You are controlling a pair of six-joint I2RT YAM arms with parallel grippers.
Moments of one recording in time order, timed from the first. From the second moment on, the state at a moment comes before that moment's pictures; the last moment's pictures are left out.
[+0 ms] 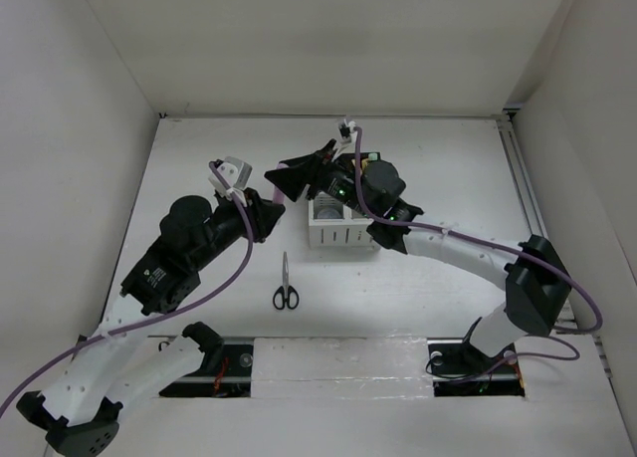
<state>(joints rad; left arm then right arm) -0.64 0.72 0.97 -0.44 0.03 -0.29 0.88 1.56 1.17 0.66 -0.16 0.65</state>
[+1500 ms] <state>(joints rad) -0.64 0.70 0.96 -0.45 -0.05 -0.32 0.23 1.87 1.14 1.13 -0.98 0.29</state>
